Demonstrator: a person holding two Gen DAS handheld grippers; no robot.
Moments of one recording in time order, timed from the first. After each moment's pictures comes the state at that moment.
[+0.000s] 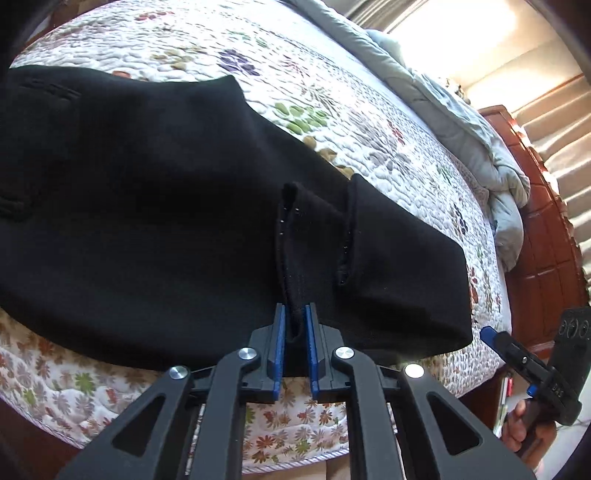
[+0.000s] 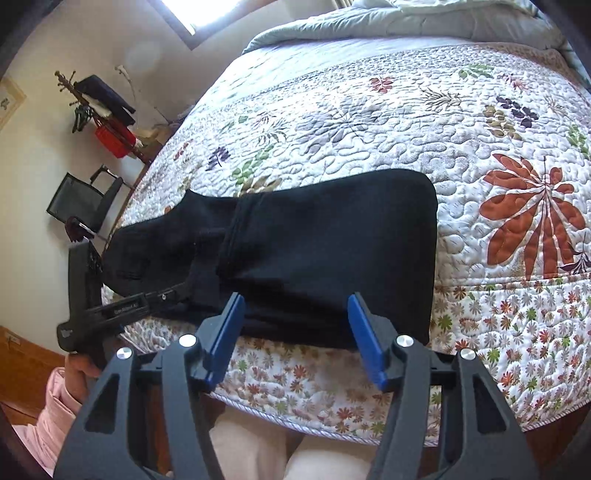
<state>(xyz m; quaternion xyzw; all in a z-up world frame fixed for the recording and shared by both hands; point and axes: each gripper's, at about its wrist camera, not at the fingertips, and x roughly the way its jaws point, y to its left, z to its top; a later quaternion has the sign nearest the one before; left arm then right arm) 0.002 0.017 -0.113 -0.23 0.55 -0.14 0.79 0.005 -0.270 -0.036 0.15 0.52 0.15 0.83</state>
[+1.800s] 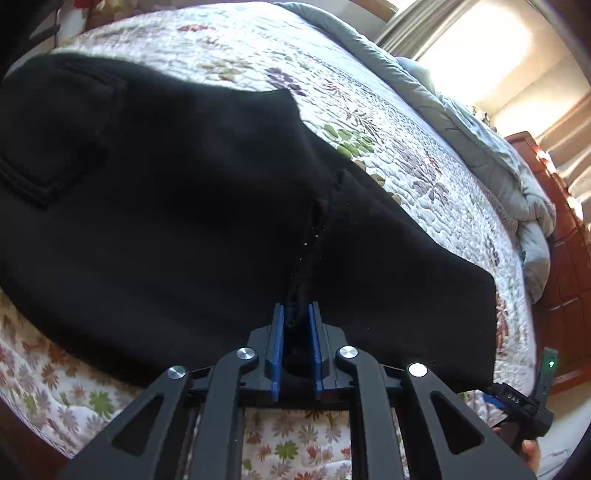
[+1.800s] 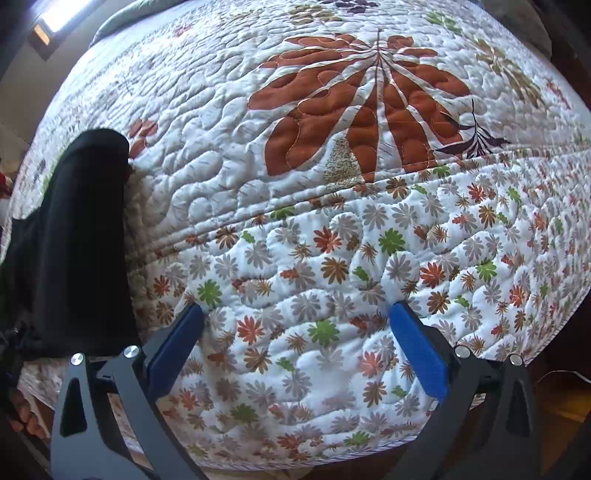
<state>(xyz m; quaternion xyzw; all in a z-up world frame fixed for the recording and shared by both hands) 0.000 0.032 -0.134 -0.22 0.52 -0.06 0.82 -0.002 -0.368 -0.143 0.14 0.62 -0.11 0.77</state>
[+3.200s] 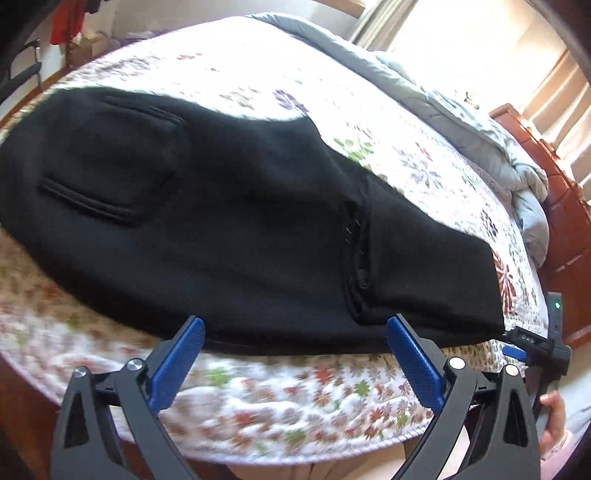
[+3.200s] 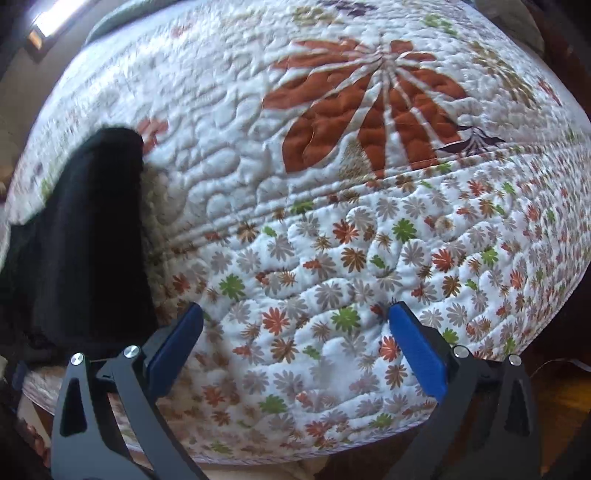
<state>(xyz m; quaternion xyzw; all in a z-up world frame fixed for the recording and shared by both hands) -0.044 0.103 -0.103 -0.17 0.50 -0.08 0.84 0.005 -0.365 -0.129 0.17 0.61 -0.13 0.77</state>
